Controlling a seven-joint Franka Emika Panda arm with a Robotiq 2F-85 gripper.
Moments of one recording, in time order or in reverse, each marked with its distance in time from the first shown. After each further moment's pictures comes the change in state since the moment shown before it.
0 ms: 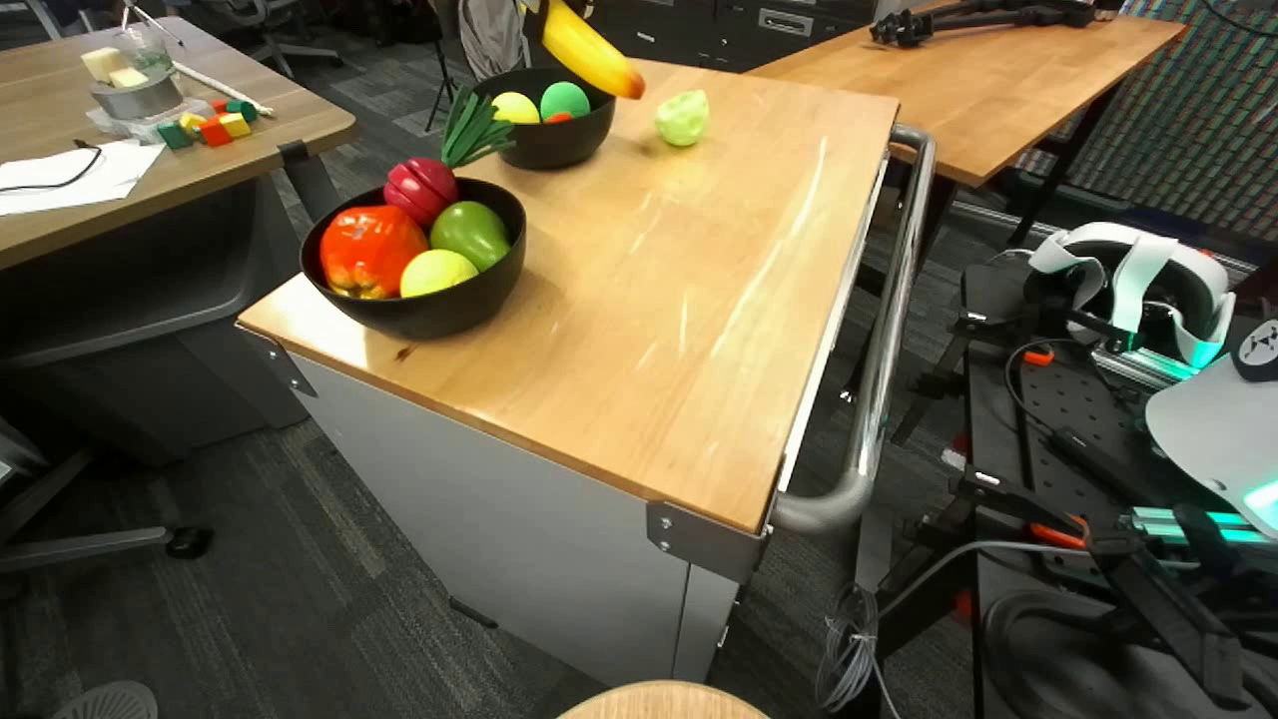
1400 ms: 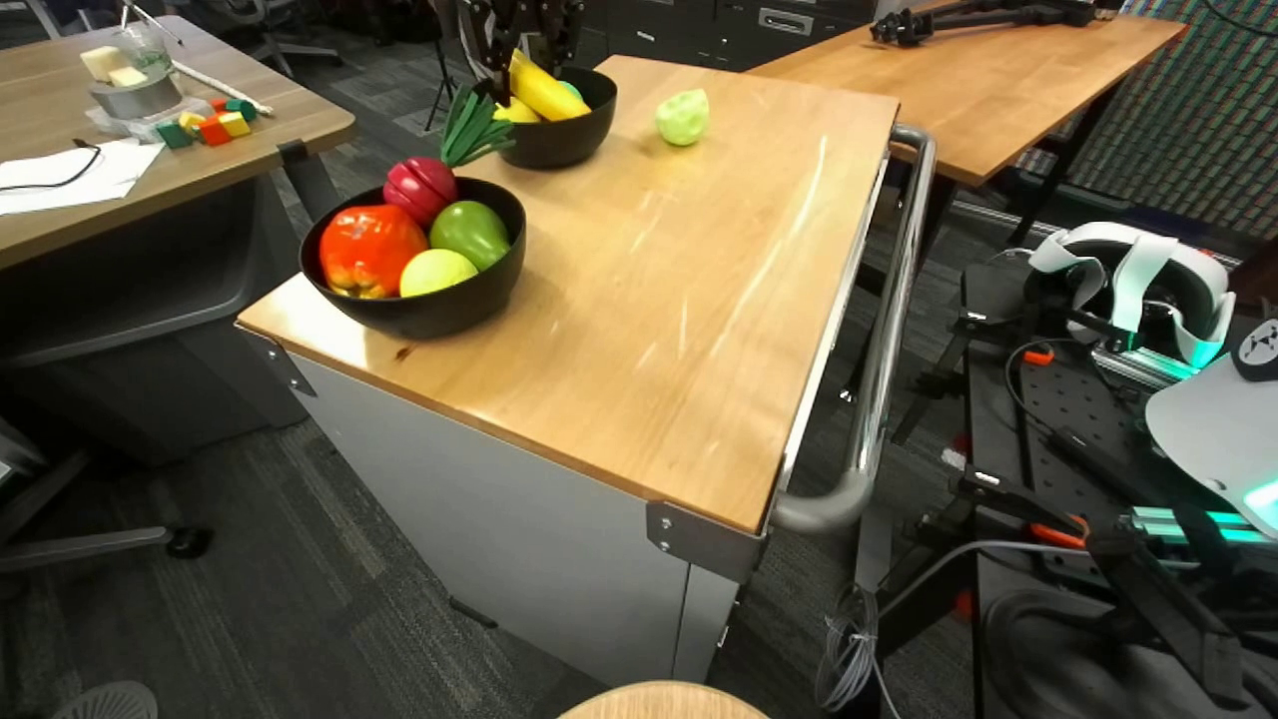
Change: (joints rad) arm -0.019 0.420 -0.036 0.526 -0.084 -0.303 0.125
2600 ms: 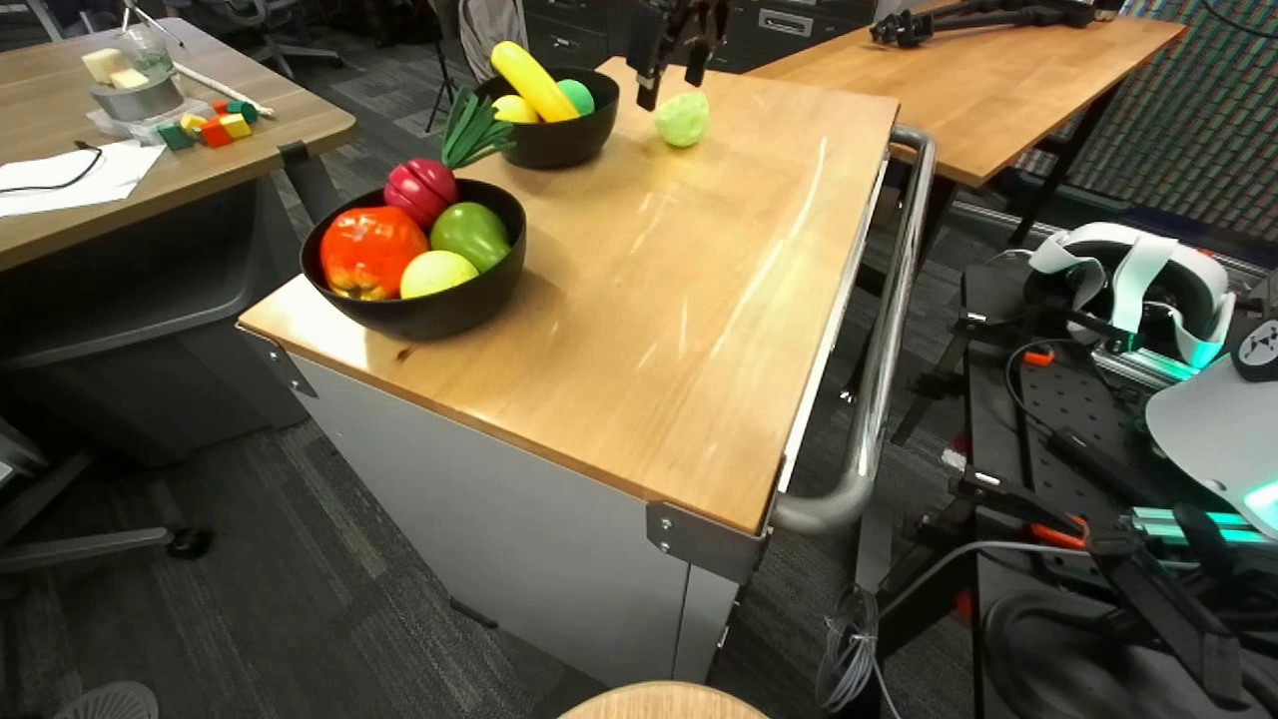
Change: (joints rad) arm -0.047 -0.482 -0.023 -0.795 -0.140 0.409 -0.229
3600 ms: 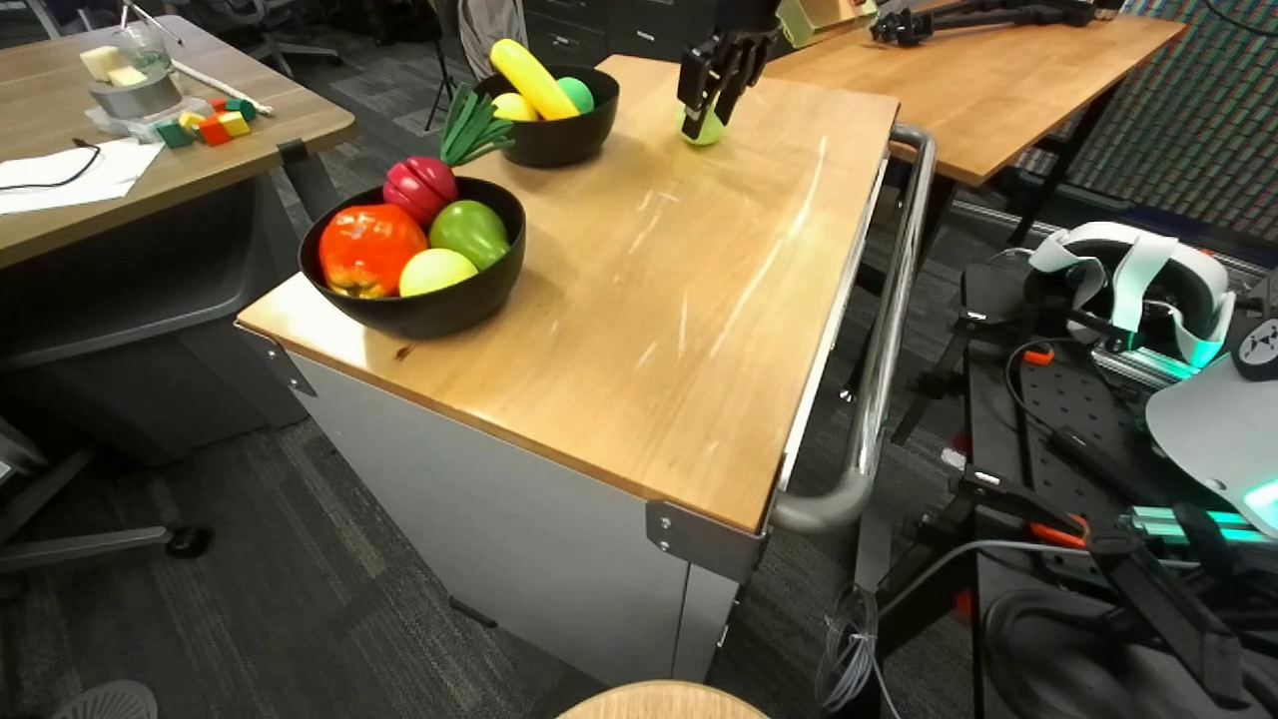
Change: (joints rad) arm -0.035 -0.027 -0.016 -0.160 0.070 0.179 -0.030
